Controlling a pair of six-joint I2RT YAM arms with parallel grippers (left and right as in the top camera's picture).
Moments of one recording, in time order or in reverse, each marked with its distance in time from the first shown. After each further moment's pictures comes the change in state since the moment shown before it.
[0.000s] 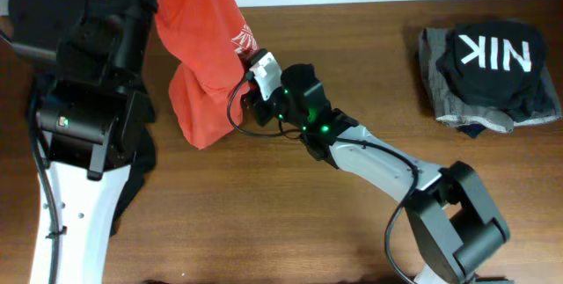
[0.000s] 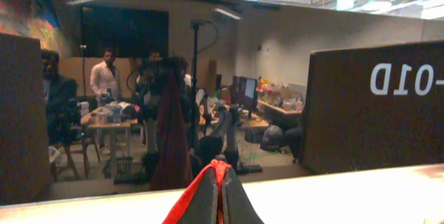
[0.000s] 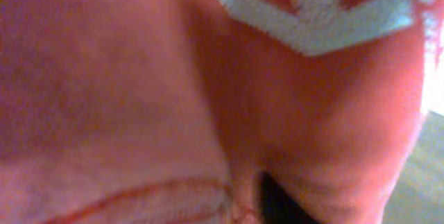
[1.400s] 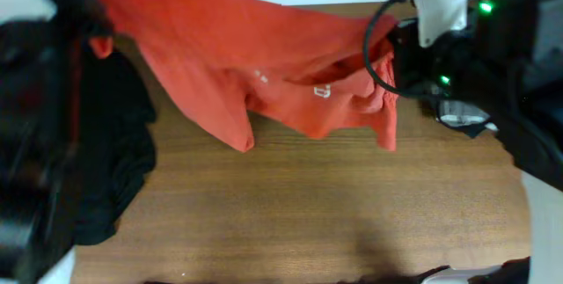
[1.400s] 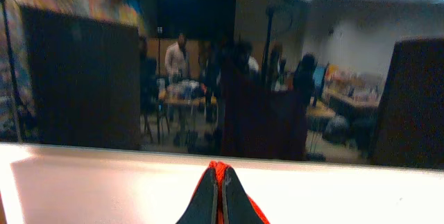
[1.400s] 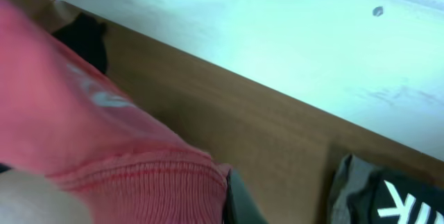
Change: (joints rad) left arm 0.125 -0.246 0.000 -0.304 -0.148 0.000; right arm -0.272 -0.298 1.203 -1.696 0.159 -0.124
